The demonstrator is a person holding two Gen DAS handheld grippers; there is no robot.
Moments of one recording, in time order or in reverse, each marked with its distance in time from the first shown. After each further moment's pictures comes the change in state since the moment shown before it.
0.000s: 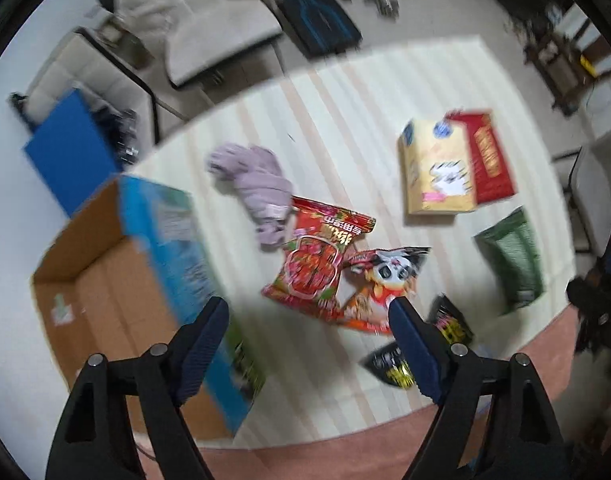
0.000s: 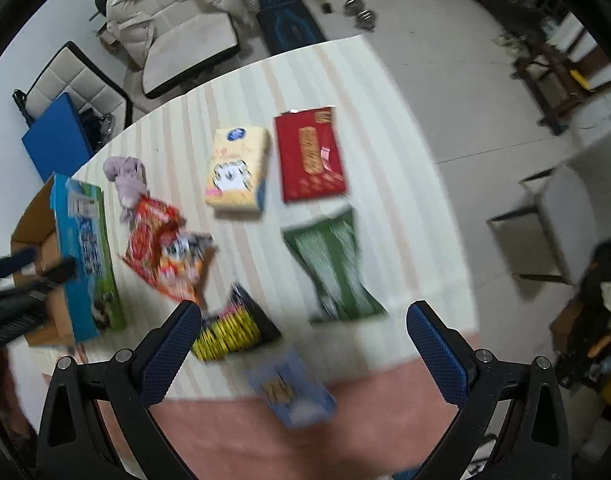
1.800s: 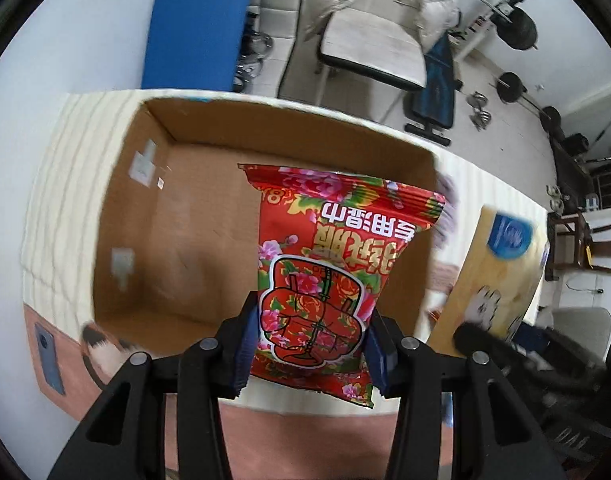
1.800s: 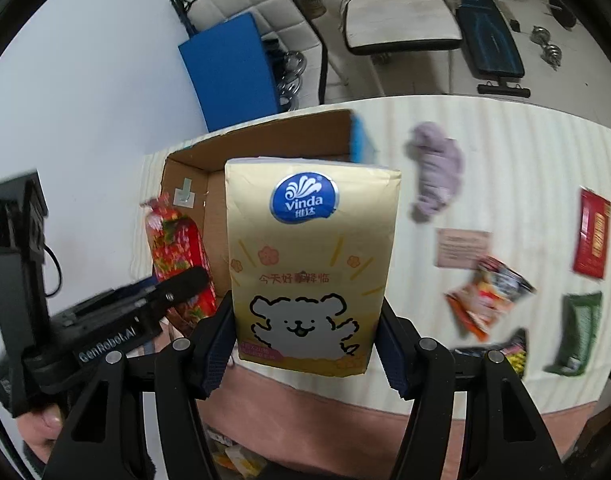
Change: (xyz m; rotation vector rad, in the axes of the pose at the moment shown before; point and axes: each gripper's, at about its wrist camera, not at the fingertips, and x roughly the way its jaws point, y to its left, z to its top) left arm -0.044 0.301 -0.141 -0.600 -0.102 -0.223; right arm -0.006 0.329 -0.025 -0.359 0.107 0.345
